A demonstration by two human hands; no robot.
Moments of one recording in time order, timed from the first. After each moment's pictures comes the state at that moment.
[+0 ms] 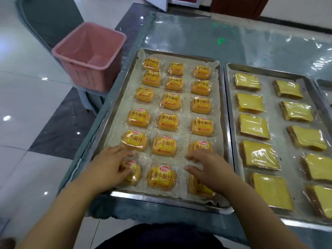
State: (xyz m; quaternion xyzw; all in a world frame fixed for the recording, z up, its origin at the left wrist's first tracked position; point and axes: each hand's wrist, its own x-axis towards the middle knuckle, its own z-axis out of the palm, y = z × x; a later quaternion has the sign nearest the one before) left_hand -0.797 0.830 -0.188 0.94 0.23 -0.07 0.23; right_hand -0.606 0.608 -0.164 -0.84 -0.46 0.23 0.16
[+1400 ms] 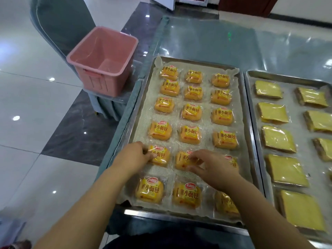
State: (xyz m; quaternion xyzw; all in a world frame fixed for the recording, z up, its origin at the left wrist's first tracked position) left_hand -0.743 0.882 -0.184 0.84 0.40 -0.13 0.33; right_hand -0.610 0.686 -0.159 -0.85 -0.44 0.26 0.15
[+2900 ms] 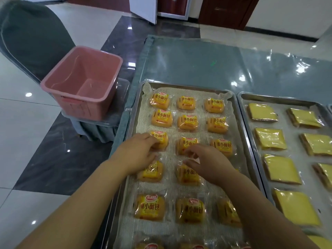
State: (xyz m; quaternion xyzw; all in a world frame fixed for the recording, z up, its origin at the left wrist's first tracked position) left_hand -0.630 0.977 -0.170 0.98 0.10 -0.05 0.18; right_hand -0.517 0.776 -0.155 -0.87 -0.43 0.19 0.12
